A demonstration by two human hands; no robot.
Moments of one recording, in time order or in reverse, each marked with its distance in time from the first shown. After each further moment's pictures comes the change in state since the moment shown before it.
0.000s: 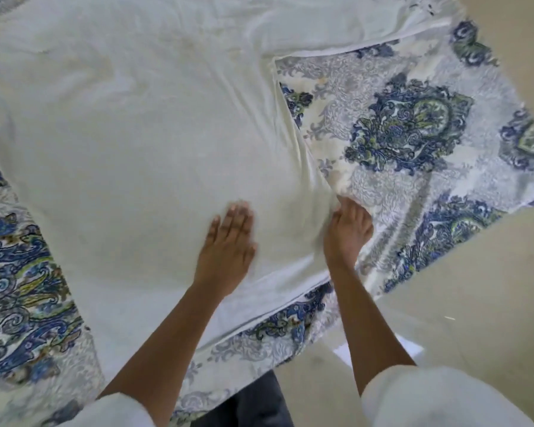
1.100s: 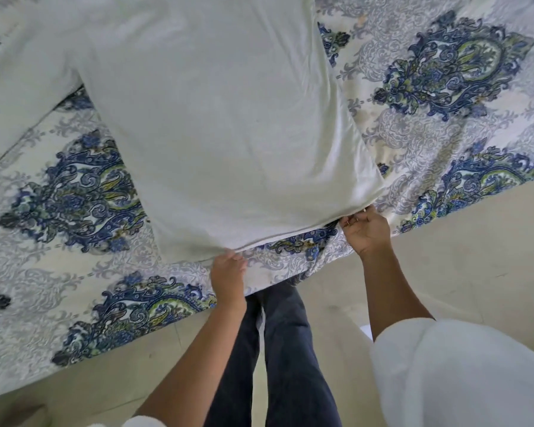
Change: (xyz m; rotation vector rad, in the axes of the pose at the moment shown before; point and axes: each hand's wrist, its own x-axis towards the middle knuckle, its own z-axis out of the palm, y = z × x) left_hand -0.165 0.079 -0.020 -1.470 0.251 -1.434; right_hand -0.074 0.065 -0.037 1.503 -0.499 0.901
